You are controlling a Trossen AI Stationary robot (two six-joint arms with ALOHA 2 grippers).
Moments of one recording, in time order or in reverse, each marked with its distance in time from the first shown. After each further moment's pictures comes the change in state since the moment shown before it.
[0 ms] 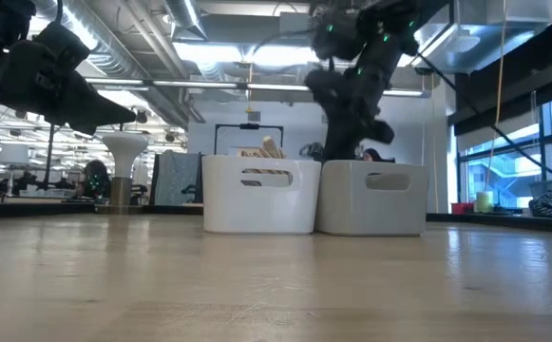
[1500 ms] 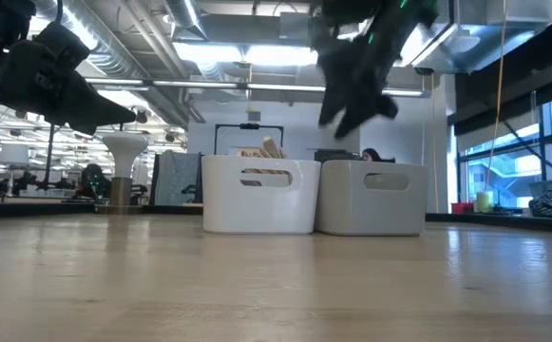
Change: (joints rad) left arm 0.000 0.000 0.000 0.000 0.000 0.000; right arm 0.124 -0.081 0.000 -0.014 0.112 0.019
